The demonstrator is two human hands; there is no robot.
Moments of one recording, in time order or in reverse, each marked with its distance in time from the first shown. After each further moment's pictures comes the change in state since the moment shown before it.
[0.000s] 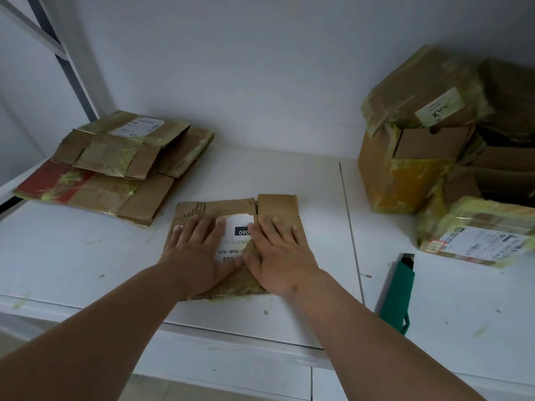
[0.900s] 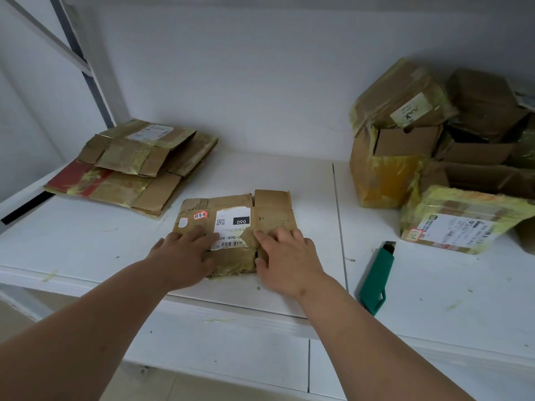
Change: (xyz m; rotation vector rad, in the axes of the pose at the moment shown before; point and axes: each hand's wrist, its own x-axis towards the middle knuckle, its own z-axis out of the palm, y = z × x) left_hand -0.044 -0.007 -0.008 -0.058 -0.092 -0.058; right_hand -0.058 0.003 -0.007 0.075 0.082 0.022
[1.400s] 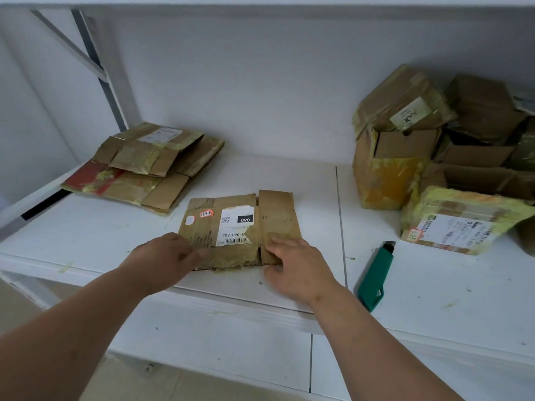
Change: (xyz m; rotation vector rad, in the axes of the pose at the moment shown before) left_hand -0.036 -0.027 -0.007 -0.178 0.115 -0.073; right_hand -0.021 0.012 0.000 0.155 -0.003 -0.041
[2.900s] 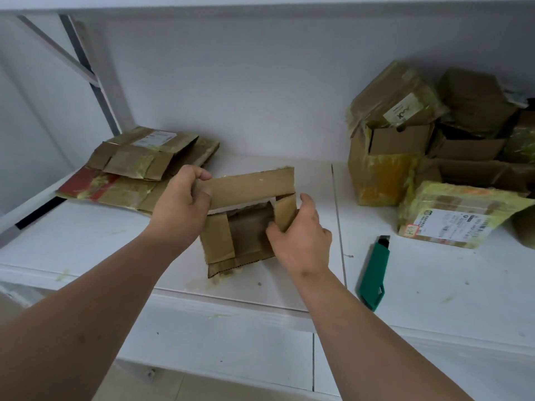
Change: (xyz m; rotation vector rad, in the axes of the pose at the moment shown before) left_hand 0.002 0.082 -0.054 -0.626 0.507 0.095; right_hand 0.014 -0.026 -0.024 0.383 0.514 0.354
